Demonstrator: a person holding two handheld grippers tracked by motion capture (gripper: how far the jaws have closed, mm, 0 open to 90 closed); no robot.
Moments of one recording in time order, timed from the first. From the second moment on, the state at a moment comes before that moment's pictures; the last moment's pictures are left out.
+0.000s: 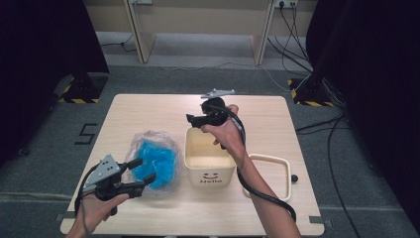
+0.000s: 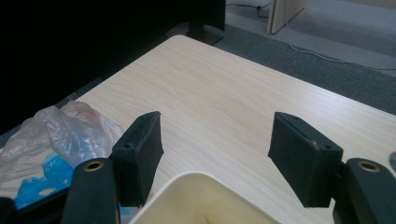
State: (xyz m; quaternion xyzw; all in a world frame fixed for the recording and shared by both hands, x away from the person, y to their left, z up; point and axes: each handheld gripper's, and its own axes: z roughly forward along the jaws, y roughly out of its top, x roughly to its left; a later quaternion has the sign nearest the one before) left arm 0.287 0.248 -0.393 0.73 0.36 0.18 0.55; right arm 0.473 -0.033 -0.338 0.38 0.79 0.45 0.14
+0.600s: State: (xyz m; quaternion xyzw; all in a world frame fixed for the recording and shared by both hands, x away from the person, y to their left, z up) left arm 0.284 0.192 -0.398 0.76 0.31 0.13 0.55; right arm 0.461 -0.104 -0.340 0.42 0.76 0.46 0.15
